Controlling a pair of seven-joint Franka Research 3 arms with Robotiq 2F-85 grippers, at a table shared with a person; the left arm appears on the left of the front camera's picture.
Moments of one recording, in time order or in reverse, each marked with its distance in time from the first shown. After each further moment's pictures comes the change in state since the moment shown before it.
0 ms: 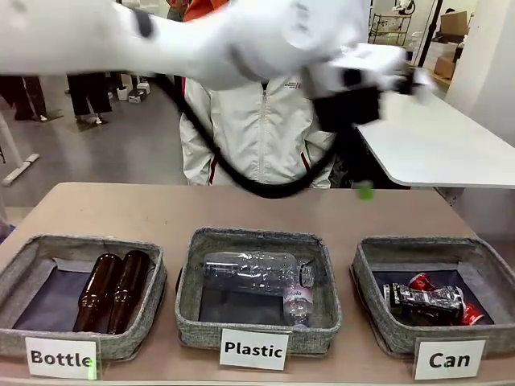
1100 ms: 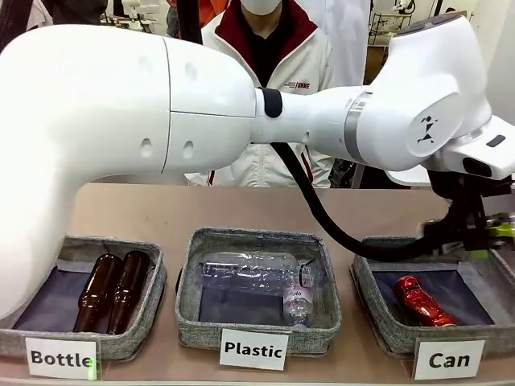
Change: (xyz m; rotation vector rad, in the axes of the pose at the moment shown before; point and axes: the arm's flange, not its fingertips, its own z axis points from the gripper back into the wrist) left arm 0.136 -0.041 -0.143 0.110 -0.069 -0.351; right arm -0.068 -0.032 0.054 -0.073 -0.135 -0.068
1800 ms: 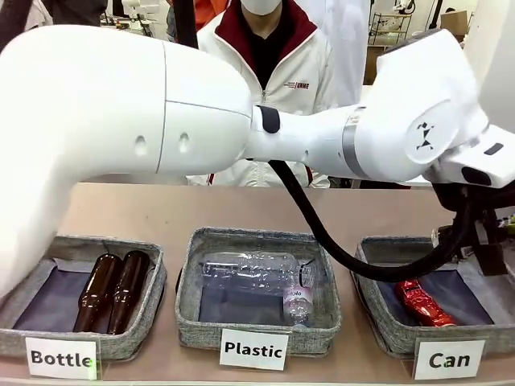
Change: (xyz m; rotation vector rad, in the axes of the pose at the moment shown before) left arm 0.008 -0.021 -0.016 -0.099 -0.104 -0.037; right arm 0.000 0.000 0.000 0.000 0.000 0.000
